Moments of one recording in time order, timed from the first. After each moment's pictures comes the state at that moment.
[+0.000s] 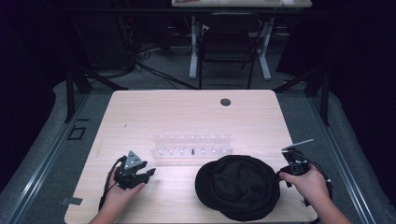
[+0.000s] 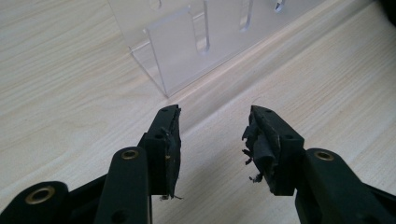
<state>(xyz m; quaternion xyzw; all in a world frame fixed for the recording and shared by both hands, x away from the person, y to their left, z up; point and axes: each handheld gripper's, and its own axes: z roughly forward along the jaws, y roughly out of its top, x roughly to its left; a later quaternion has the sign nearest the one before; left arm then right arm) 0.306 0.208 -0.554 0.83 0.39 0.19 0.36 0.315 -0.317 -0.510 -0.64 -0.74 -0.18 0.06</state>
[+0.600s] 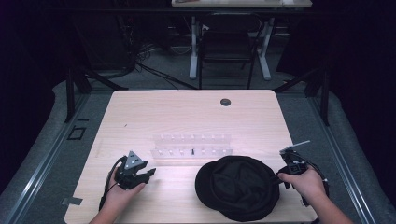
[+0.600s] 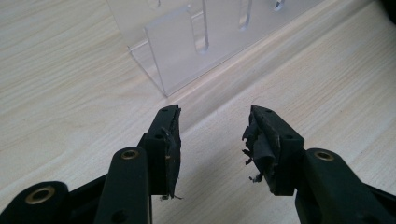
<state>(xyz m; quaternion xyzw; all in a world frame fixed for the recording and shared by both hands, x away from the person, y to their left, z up) 0.306 0.207 -0.555 0.82 0.40 0.19 0.36 0.322 -0.319 -0.527 -0.65 -0.73 -0.16 0.10</state>
